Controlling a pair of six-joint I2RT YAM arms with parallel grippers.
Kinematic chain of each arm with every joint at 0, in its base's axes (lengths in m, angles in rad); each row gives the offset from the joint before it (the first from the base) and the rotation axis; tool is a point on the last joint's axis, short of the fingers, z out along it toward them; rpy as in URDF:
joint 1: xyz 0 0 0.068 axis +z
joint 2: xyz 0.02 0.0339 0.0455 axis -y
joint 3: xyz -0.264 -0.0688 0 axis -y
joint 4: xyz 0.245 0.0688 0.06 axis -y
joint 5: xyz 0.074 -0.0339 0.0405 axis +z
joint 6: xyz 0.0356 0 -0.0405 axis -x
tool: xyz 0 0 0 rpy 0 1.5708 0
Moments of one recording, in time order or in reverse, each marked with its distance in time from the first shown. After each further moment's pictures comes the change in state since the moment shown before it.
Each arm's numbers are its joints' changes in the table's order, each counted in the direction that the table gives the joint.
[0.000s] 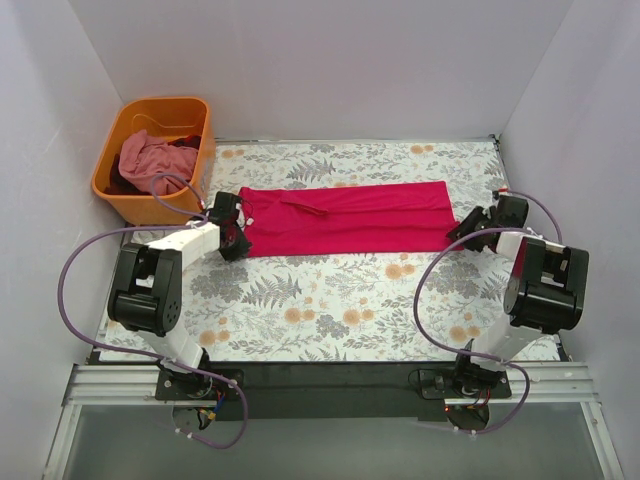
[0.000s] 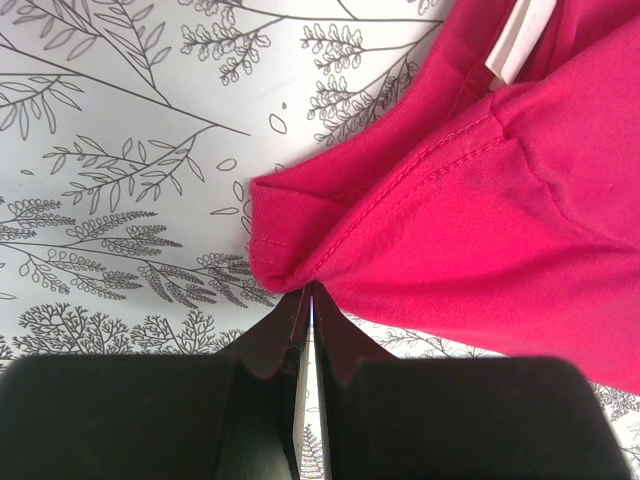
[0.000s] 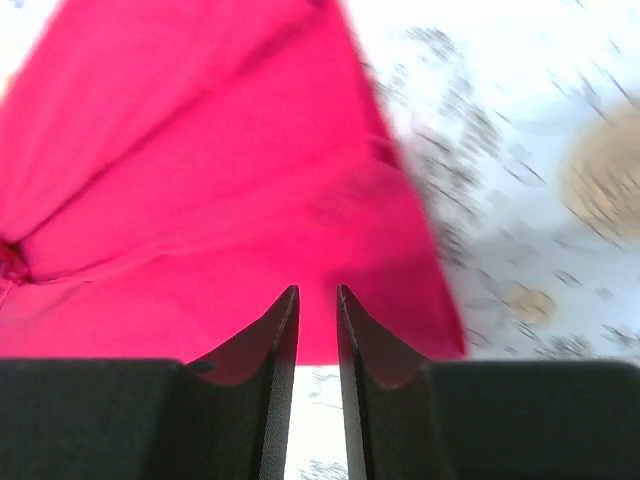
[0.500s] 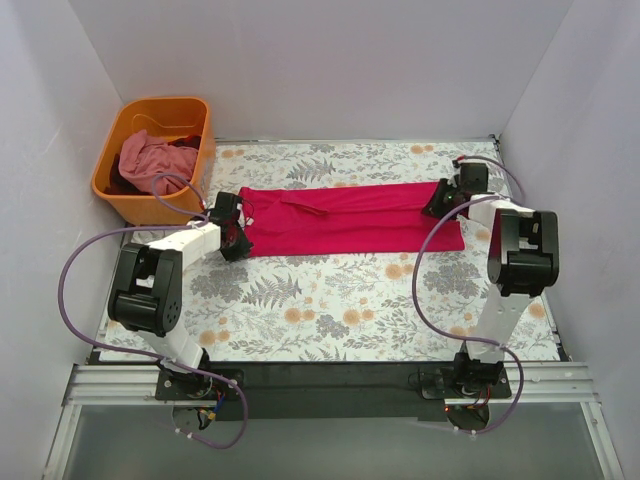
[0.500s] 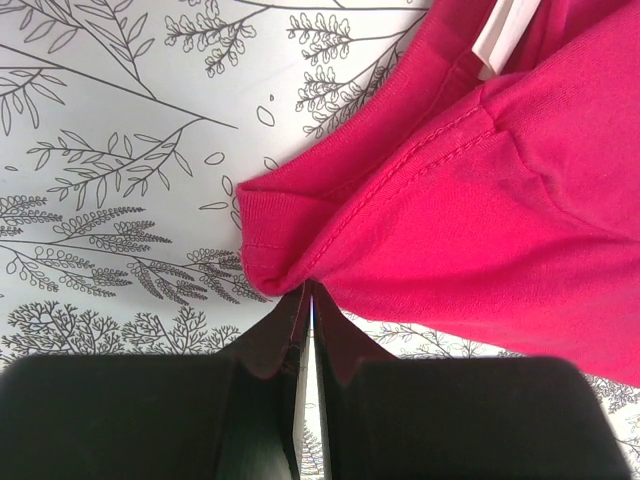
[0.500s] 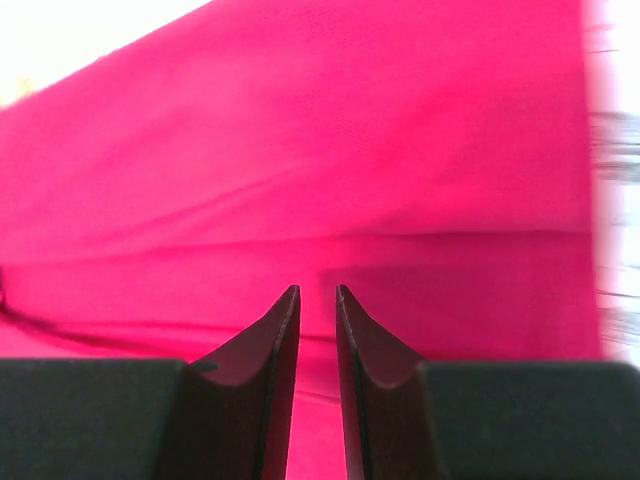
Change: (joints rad) left arm -0.006 0.000 0.000 0.000 -0.010 0.000; right arm 0.220 -0.275 0.340 -0.087 -0.092 0.076
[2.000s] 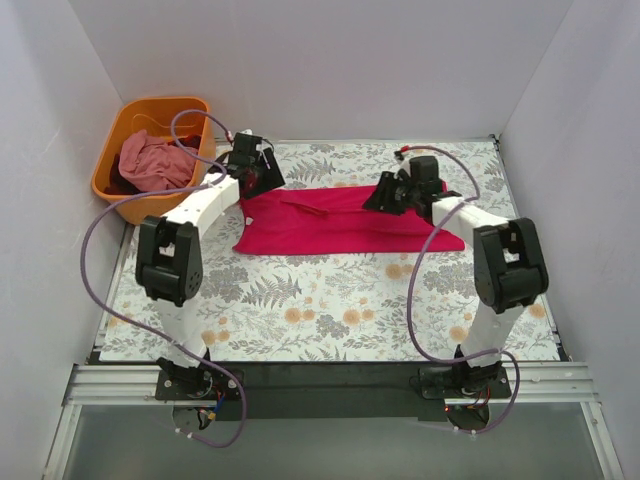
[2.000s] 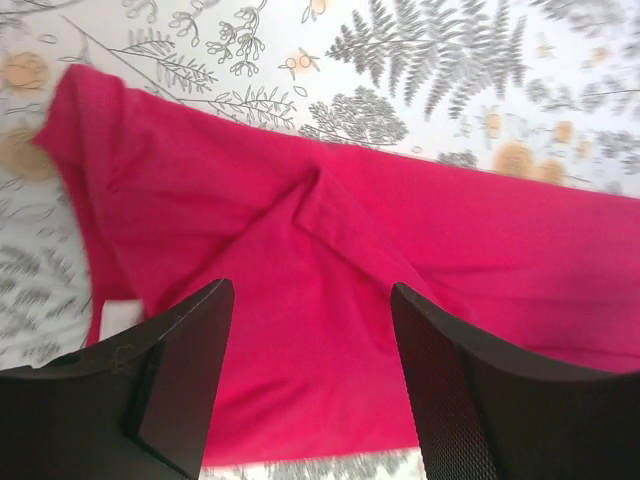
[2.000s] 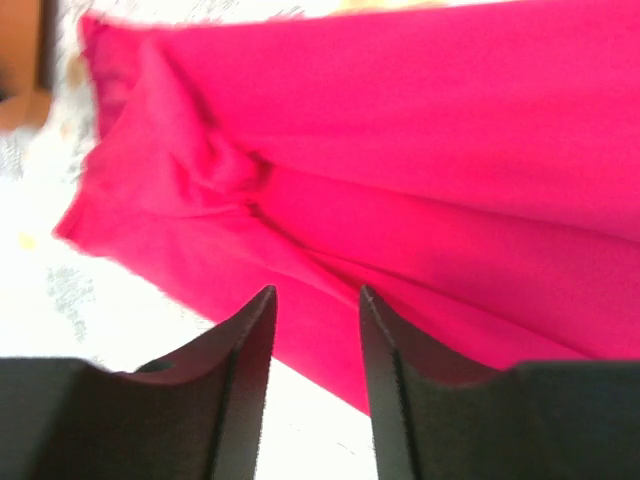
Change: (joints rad) left arm -0.075 -0.297 0.621 0.001 -0.057 -0.121; right arm 0.309 0.077 -0.002 0.108 0.153 -0.123
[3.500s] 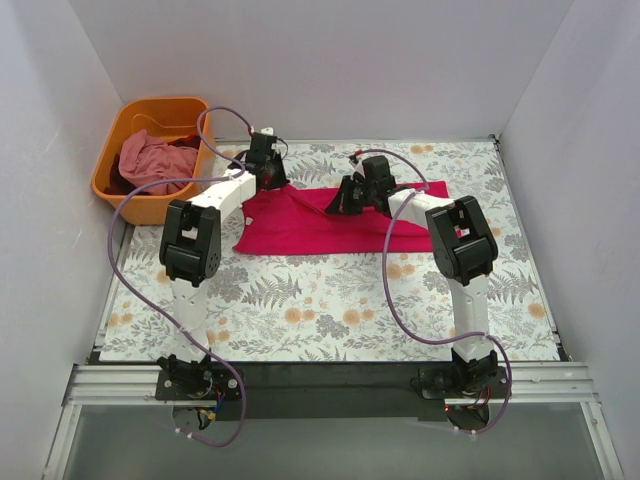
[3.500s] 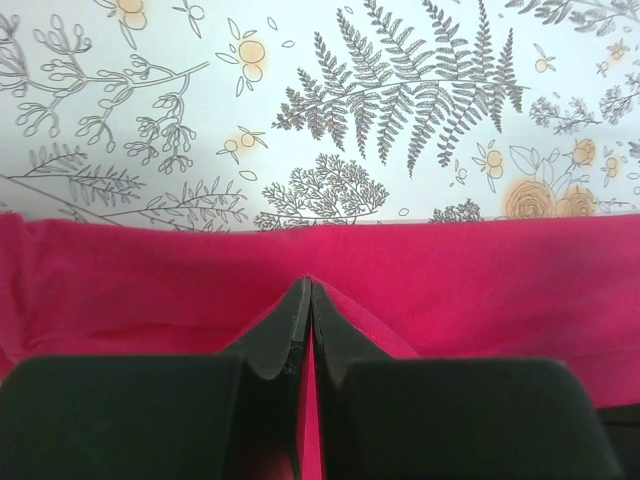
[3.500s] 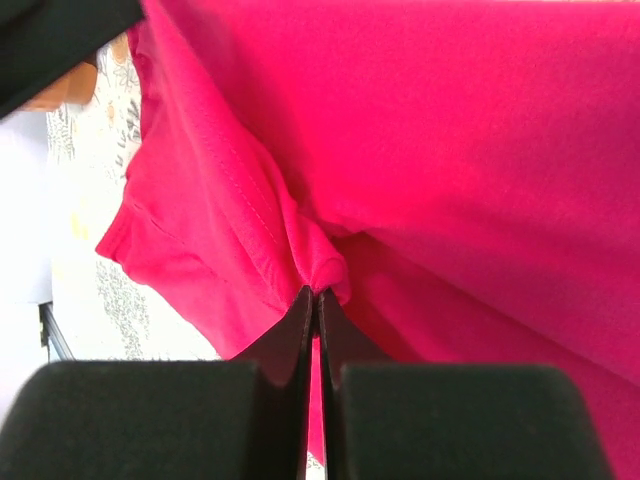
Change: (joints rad) left arm -0.020 -0.185 0.132 0.116 -0.016 -0.130; right arm 0.146 -0.313 0.272 0.041 0.054 -0.132
